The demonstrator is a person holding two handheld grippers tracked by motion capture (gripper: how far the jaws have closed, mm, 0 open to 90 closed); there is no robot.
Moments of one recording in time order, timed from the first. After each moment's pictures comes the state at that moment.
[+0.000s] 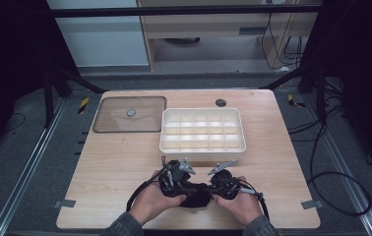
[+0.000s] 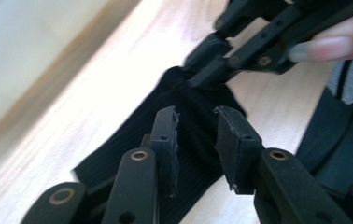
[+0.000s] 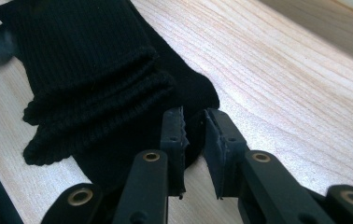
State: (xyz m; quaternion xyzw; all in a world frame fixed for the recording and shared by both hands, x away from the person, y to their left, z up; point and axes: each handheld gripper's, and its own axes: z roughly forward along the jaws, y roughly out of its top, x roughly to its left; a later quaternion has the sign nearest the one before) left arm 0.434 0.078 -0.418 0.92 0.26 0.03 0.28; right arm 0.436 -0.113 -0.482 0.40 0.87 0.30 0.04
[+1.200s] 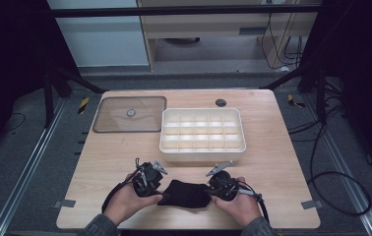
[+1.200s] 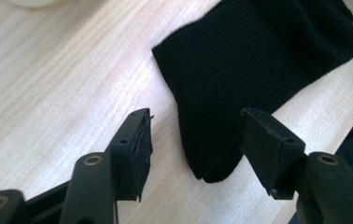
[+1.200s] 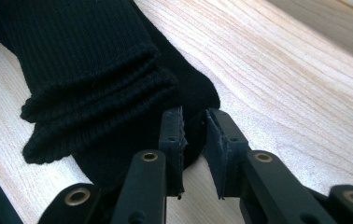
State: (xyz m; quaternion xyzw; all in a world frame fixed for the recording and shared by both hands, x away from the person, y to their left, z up) left arm 0.440 0.147 -0.445 0.92 0.32 0.02 0.21; right arm 0.433 -0.108 -0.480 0.40 0.87 0.28 0.05
